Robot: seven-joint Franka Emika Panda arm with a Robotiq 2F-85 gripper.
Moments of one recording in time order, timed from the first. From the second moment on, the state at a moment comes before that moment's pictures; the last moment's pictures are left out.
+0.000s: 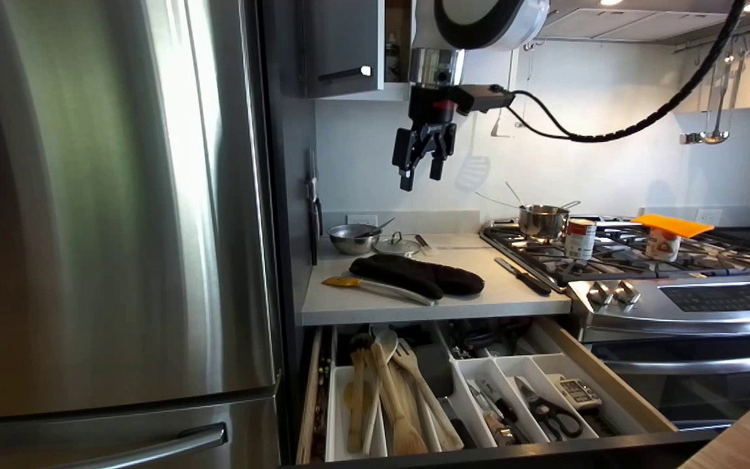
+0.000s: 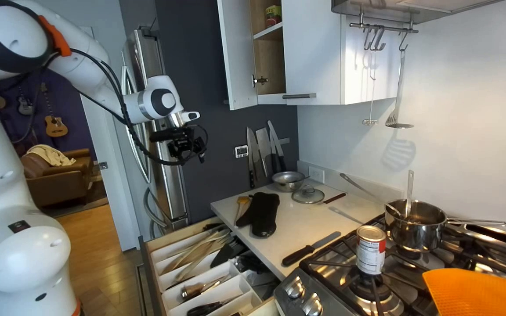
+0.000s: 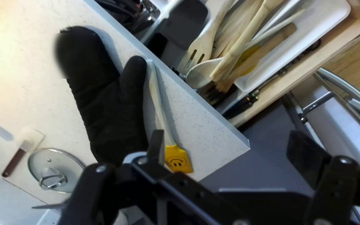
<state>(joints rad) 0.12 -0.12 0.30 -2.18 -0.13 2.29 0.07</state>
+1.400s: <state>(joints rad) 0.15 0.48 0.19 -1.83 -0.14 2.59 -0.11</state>
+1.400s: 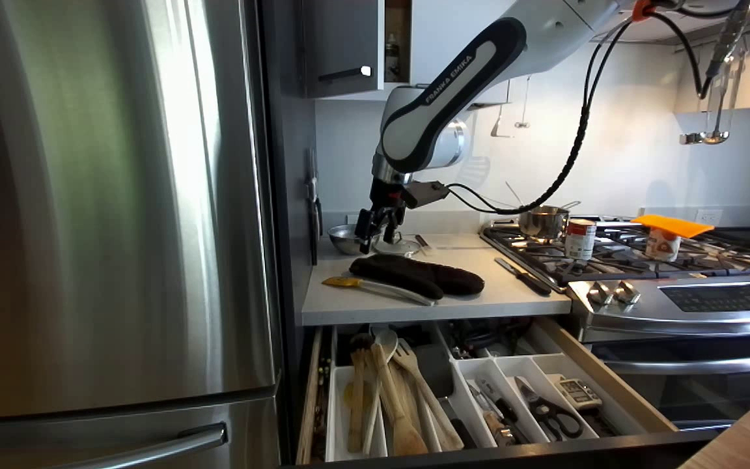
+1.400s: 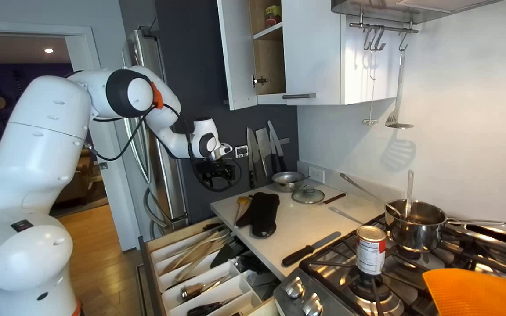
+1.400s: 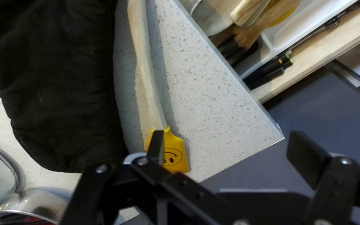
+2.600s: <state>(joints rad) 0.12 0.64 0.18 -1.77 -0.13 2.77 -0.20</state>
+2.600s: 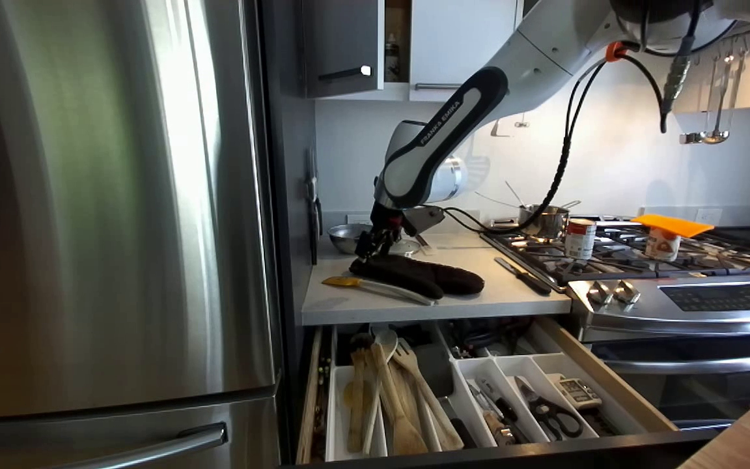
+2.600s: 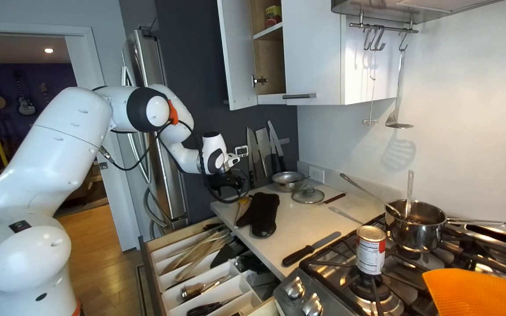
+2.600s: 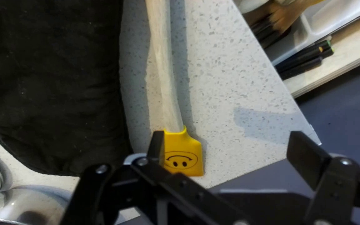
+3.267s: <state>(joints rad) 0.10 0.76 0.21 -1.69 -0.13 2.84 -0.29</state>
